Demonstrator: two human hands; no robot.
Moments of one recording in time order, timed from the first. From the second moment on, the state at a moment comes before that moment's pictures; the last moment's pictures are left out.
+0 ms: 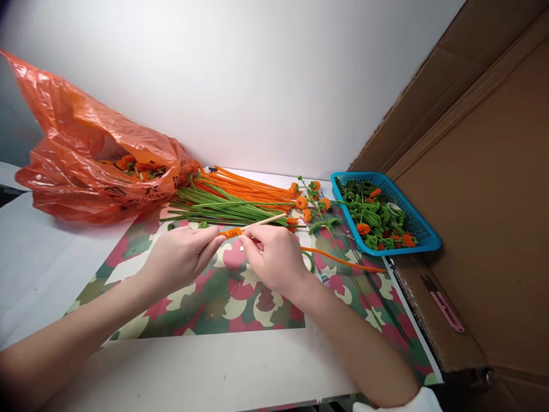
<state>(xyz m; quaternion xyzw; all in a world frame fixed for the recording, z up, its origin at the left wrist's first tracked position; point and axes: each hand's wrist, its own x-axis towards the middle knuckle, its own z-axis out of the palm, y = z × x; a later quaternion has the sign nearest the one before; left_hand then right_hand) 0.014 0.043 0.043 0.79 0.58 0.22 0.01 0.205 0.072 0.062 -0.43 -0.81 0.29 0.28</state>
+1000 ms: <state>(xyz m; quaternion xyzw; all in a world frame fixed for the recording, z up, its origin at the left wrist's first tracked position) 0.008 0.049 0.041 0.84 0.48 0.09 0.25 0.222 0.105 0.056 -0.39 -0.81 0.43 0.09</state>
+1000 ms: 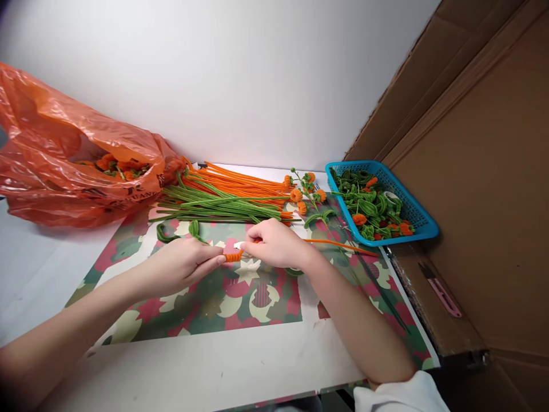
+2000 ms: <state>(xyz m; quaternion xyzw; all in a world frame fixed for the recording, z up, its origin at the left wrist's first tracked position) 0.002 0.040 0.054 0.75 0.37 0.21 0.51 0.225 0.114 0.043 -0.18 -0.68 0.70 0.09</state>
